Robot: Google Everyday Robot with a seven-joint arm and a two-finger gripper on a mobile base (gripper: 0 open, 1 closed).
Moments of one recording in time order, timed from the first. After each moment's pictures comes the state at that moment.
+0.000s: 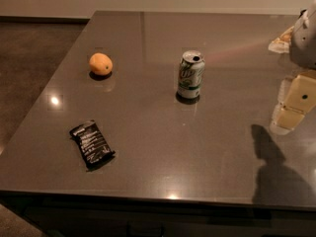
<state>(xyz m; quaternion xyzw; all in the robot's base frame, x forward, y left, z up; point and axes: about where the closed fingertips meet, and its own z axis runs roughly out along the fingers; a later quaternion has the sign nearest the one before) 0.438 -0.217 0.976 -0.60 0.78 -0.03 0.16</state>
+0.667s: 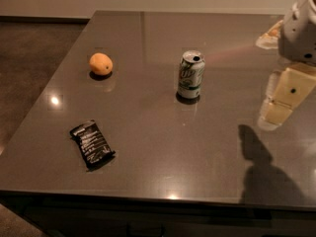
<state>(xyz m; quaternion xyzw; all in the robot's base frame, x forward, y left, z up) 0.439 -0.190 0.986 -0.62 0.77 -0.01 0.17</state>
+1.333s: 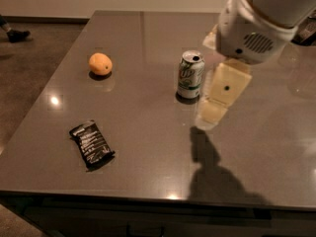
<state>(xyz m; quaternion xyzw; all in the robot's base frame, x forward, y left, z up) 0.434 -0.088 0.992 -0.63 0.75 0.05 0.20</state>
